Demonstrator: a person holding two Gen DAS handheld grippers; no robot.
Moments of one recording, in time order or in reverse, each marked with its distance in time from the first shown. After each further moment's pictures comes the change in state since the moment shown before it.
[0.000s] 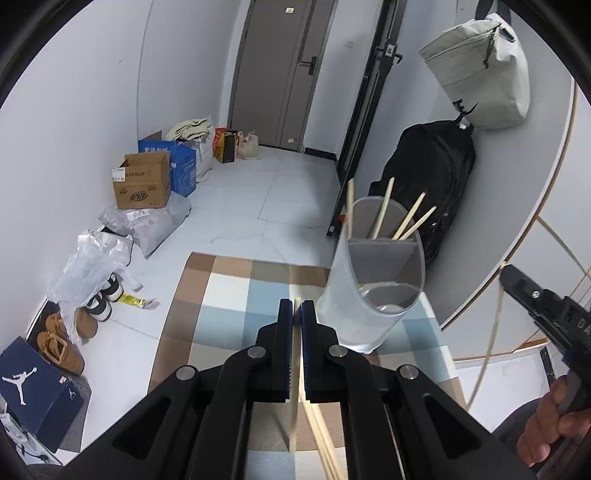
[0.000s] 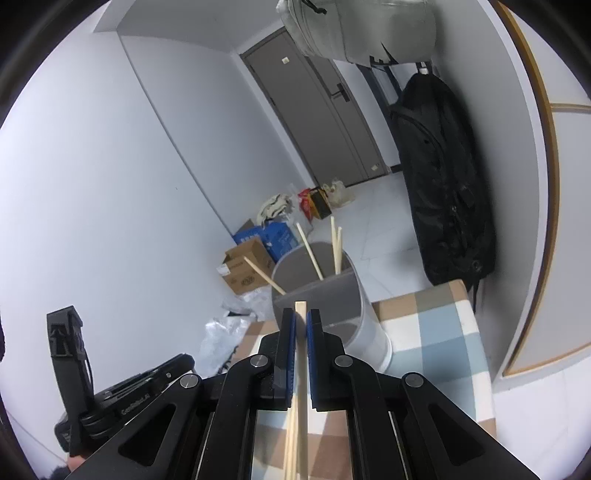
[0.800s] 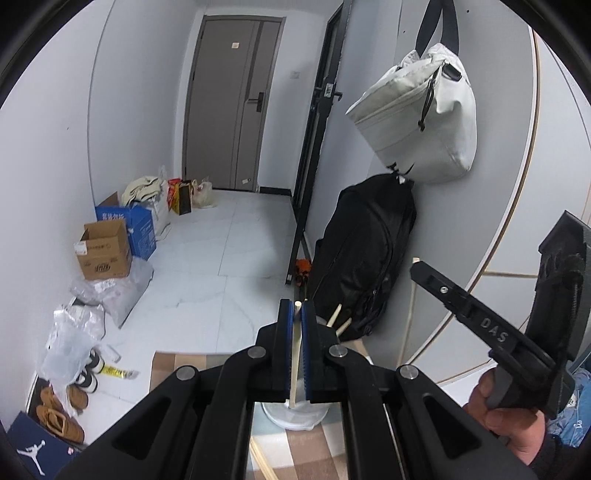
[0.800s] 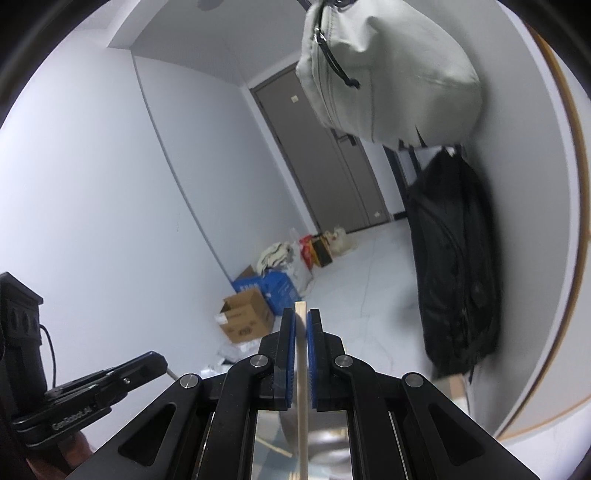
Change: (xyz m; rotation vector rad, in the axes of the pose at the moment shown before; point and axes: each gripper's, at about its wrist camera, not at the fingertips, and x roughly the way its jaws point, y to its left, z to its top) left arm -0.030 -0.058 0.099 0.127 -0.111 -0.119; right arm 0.014 0.020 0.105 -0.065 -0.161 -0.014
